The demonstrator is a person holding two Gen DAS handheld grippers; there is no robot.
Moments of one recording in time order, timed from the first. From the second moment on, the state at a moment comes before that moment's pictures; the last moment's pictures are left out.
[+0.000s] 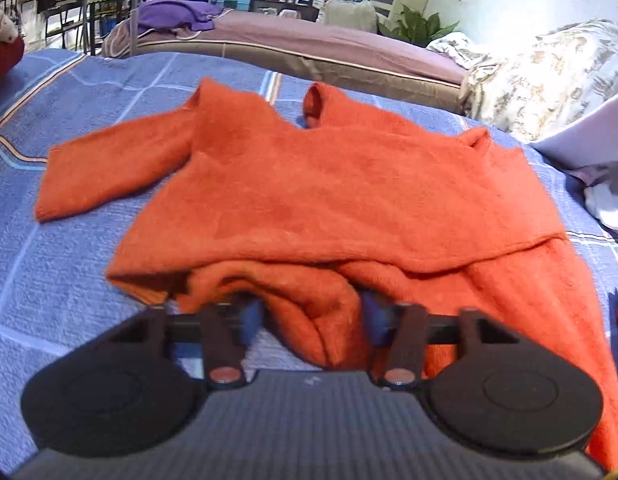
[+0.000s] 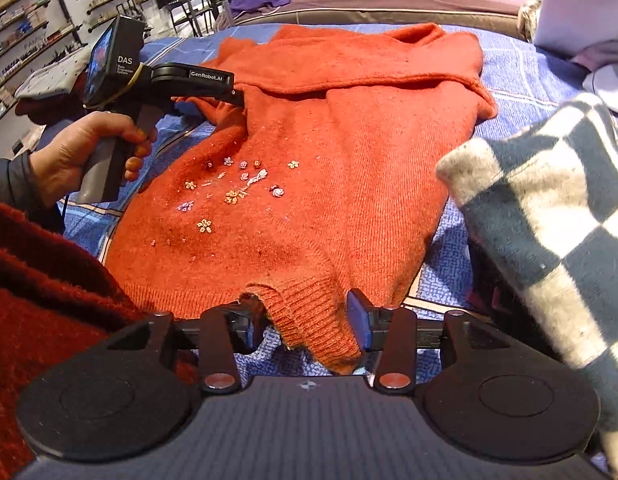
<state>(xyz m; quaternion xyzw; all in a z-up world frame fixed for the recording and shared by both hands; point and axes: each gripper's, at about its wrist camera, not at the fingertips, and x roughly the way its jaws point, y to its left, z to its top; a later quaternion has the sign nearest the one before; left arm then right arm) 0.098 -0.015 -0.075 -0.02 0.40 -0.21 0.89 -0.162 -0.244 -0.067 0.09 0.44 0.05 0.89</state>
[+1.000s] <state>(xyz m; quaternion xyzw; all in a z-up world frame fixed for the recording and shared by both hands) 0.062 0.120 -0.012 -0.05 0.45 -0.27 0.85 -0.144 -0.235 -0.072 0.05 0.42 0.03 0.90</state>
